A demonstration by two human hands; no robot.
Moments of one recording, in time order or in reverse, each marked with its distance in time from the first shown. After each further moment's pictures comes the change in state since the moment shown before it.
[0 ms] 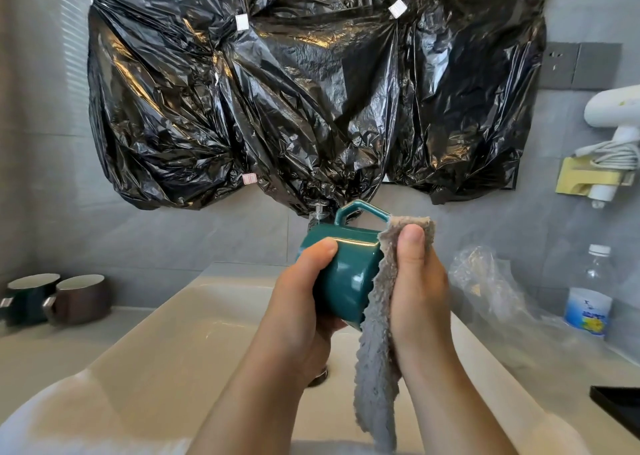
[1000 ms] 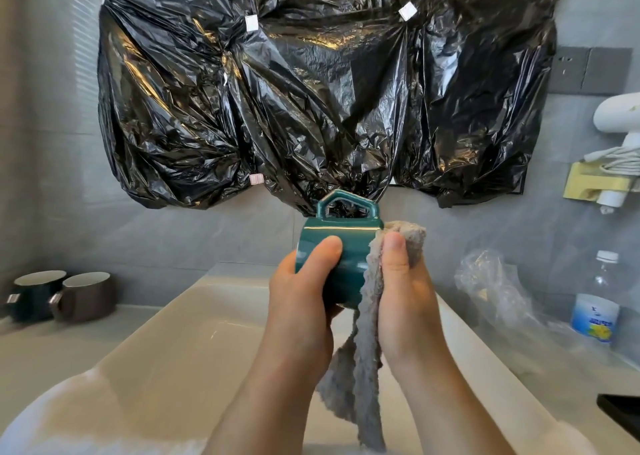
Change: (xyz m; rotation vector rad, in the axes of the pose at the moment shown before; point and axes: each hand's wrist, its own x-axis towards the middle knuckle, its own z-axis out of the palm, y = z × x) left_hand 0.005 -0.003 -0.008 0.061 0.109 0.198; right_hand -0.010 -0.004 0.014 0.157 -0.178 0.042
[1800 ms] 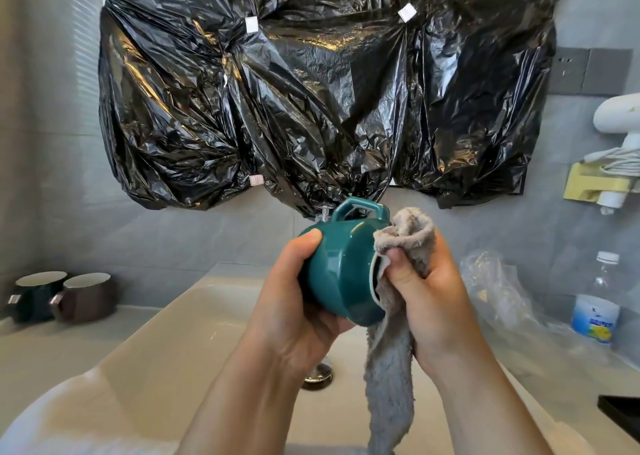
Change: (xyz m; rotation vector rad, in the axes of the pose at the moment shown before) left_hand 0.002 0.016 -0.004 -0.307 -0.138 -0.326; right_hand 0.017 0.008 -0.030 0.213 -0.227 -0.123
